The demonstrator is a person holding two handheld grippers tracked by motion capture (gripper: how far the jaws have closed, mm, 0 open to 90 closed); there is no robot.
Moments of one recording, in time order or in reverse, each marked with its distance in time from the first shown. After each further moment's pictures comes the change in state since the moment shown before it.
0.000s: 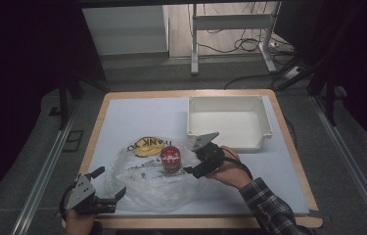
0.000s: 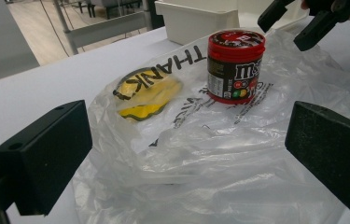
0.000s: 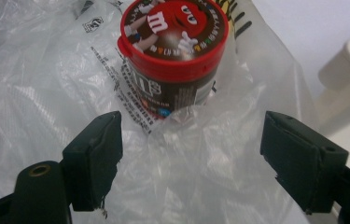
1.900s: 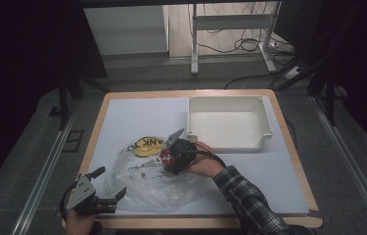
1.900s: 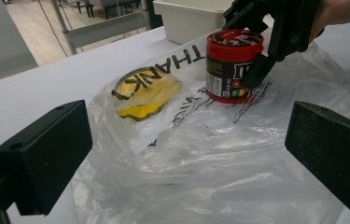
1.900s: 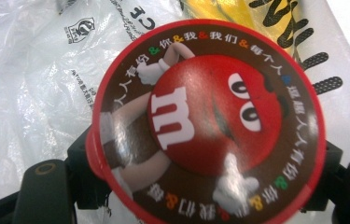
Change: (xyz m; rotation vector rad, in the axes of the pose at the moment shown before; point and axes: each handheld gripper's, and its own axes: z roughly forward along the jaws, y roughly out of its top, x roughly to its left) left arm 0.000 0.000 0.000 0.002 -0.004 0.006; right arm 0.001 0.043 0.075 0.140 0.073 -0.109
